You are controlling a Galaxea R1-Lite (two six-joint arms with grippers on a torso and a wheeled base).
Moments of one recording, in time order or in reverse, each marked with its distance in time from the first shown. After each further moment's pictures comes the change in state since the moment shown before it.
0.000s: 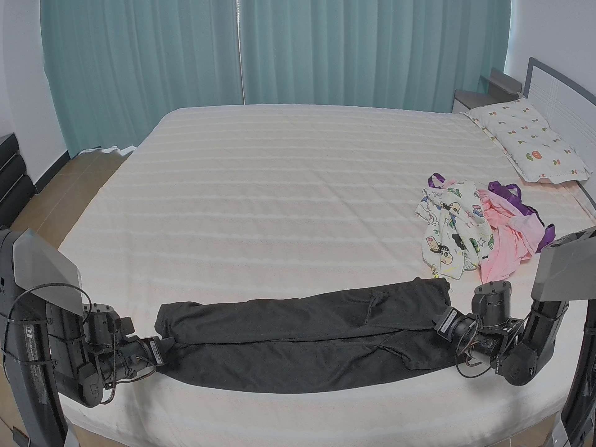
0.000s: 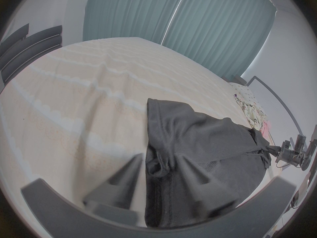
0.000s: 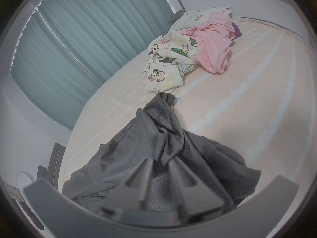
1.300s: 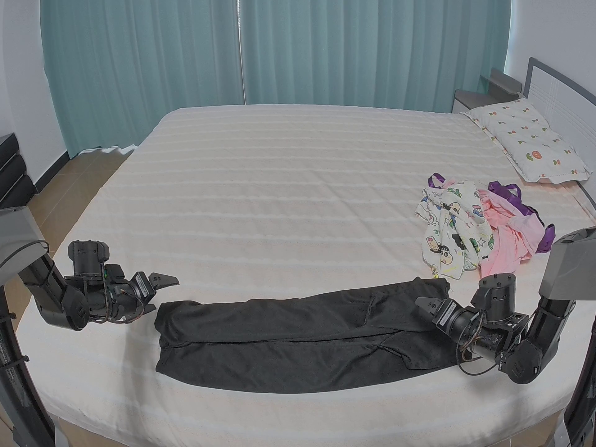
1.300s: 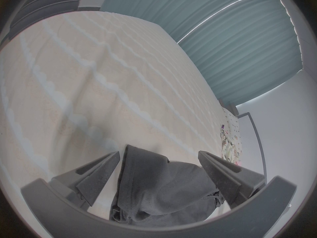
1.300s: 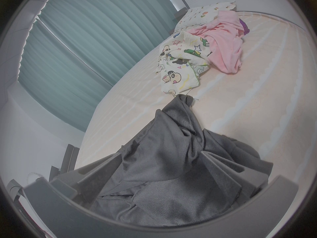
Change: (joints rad) left arm 0.116 -0.215 -0.534 0.801 -0.272 -0.303; right arm 0.019 -0.061 -0.005 -0.002 0.070 0.039
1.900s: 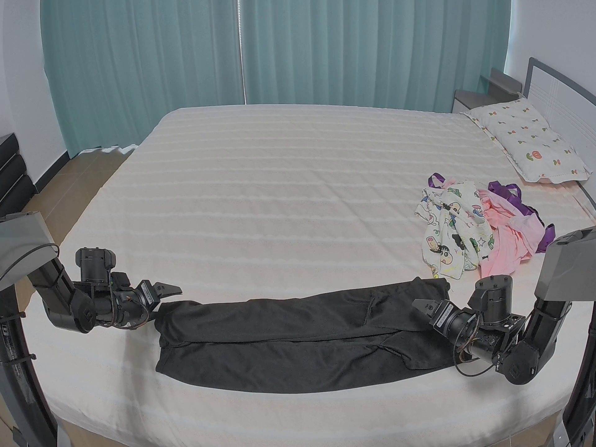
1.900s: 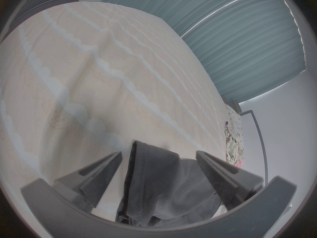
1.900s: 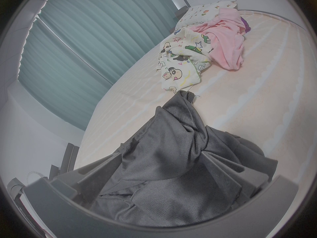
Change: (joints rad) left arm 0.001 0.074 -0.024 0.001 -0.017 0.014; right arm 0.008 0.022 -0.008 -0.008 0.002 0.001
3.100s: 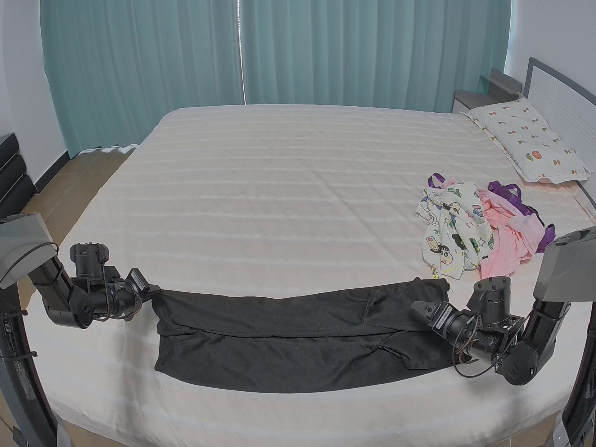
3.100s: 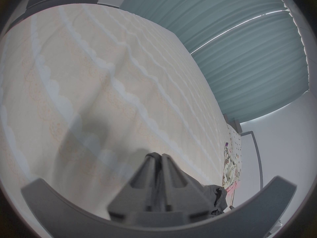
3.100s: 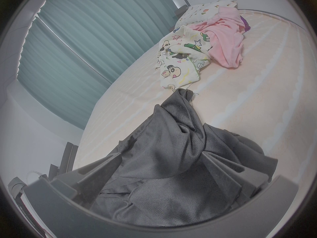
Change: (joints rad) left arm 0.049 0.043 -0.051 -0.075 0.050 -0.138; right arm 0.002 0.007 0.001 0.006 0.000 0.000
